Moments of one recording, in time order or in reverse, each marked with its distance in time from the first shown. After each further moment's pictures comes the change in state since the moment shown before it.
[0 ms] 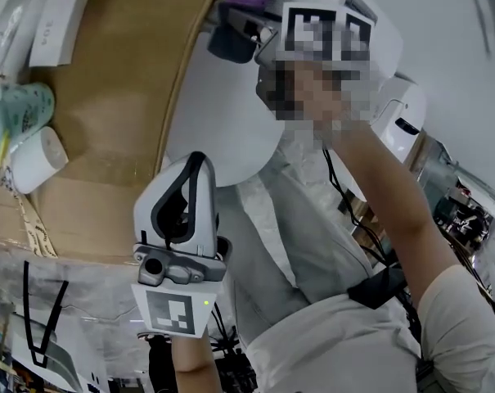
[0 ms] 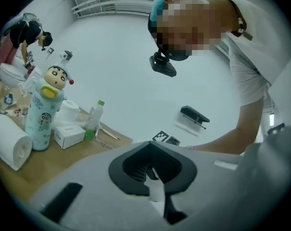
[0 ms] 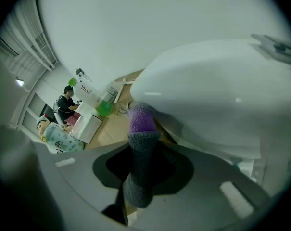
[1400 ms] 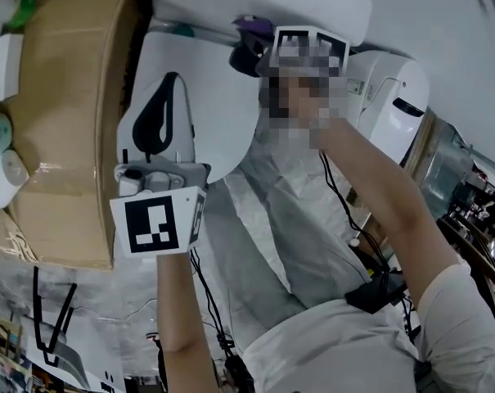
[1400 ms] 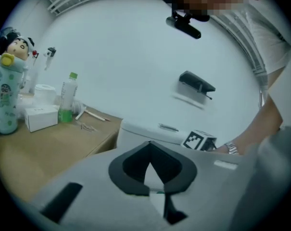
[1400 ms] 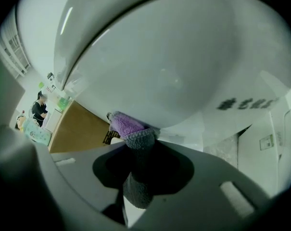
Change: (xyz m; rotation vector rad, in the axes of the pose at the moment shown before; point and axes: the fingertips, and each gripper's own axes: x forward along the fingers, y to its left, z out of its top) left arm 0.111 -0.051 -0.099 0.148 0.191 0.046; right arm -0.082 -0.201 -0.081 0.164 0.001 -0.263
